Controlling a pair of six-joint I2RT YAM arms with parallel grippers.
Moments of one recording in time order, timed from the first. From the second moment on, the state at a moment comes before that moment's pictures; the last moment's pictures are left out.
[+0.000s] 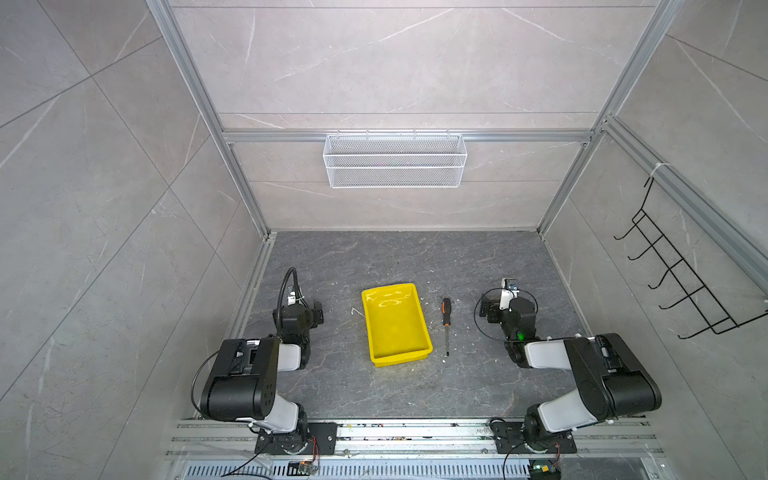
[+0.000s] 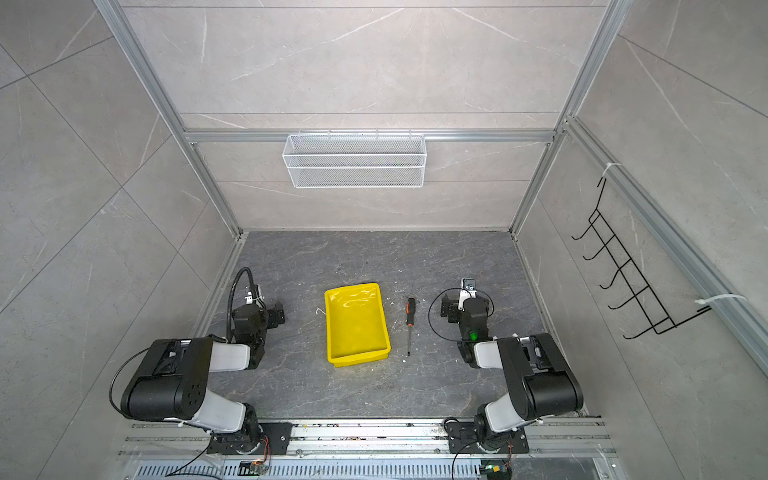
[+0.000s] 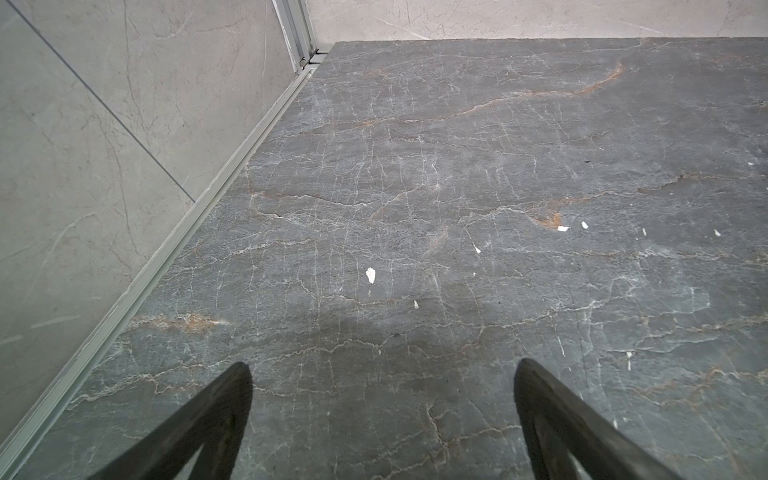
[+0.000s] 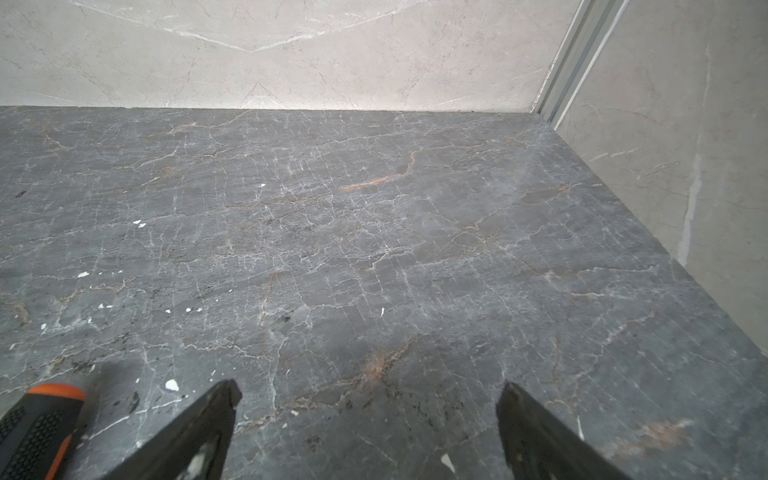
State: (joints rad) left arm -0.01 1.51 0.32 0.75 -0.25 -0.01; right arm 0.12 1.52 0.34 0.80 0.17 0.02
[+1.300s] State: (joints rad) left arm -0.02 1.35 0.34 0.59 -0.28 -0.03; right arm 0.13 1.19 0.54 0.42 0.20 0.05
